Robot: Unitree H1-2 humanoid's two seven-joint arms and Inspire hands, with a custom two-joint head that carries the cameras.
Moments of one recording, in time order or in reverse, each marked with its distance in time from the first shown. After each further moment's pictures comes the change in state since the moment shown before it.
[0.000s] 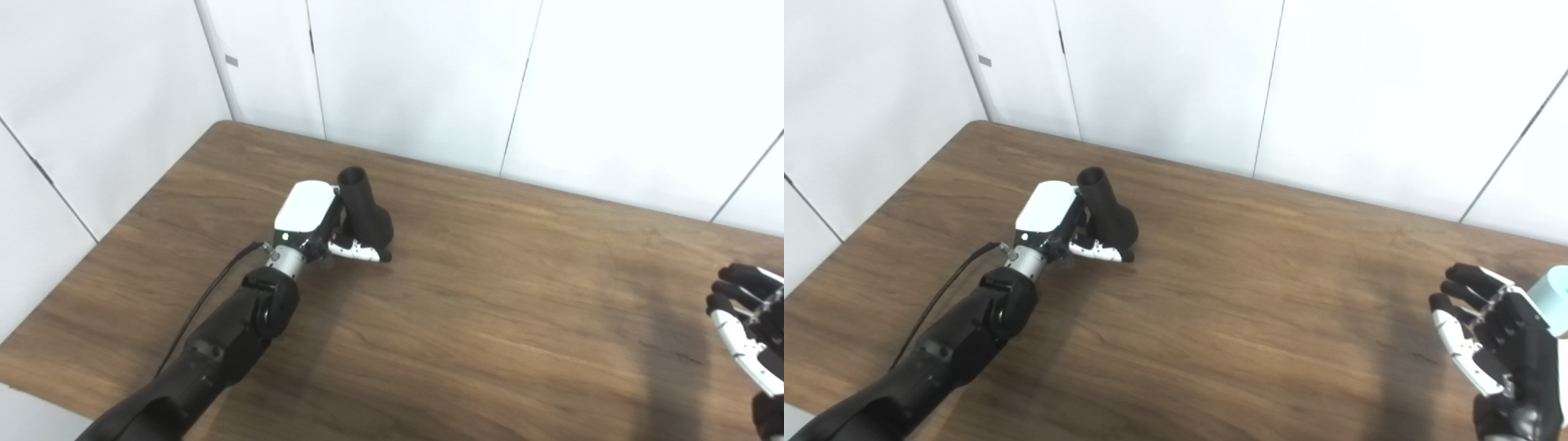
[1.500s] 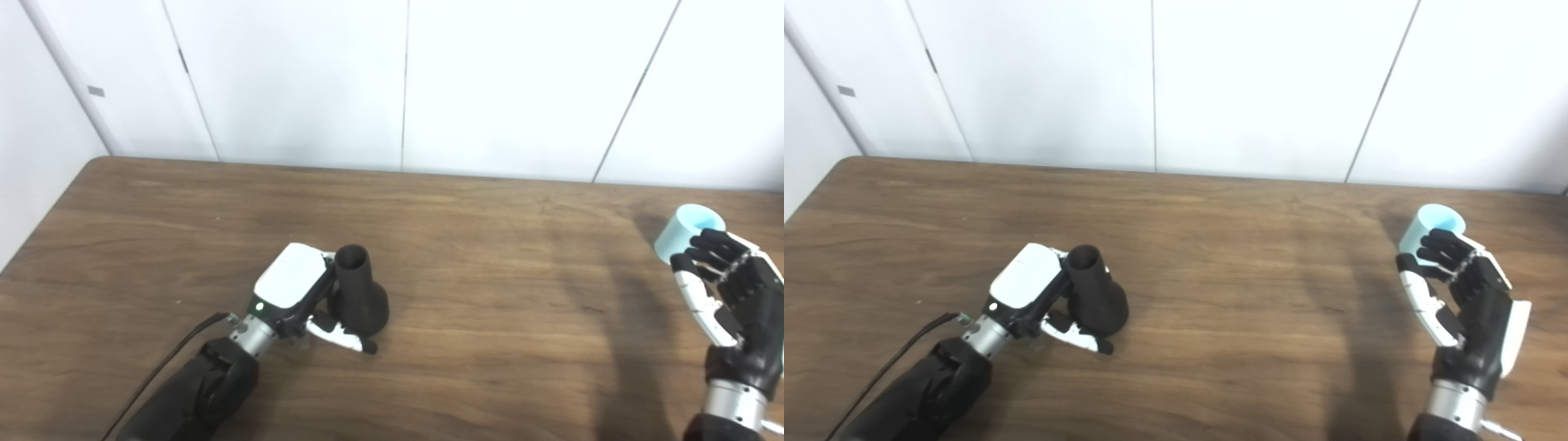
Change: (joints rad) left arm 0.054 -0.034 -0.151 -0.182 0.104 -0.234 -0.122; right arm 0.012 0.028 -0.162 0.227 -0.089 -0.415 -0.225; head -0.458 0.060
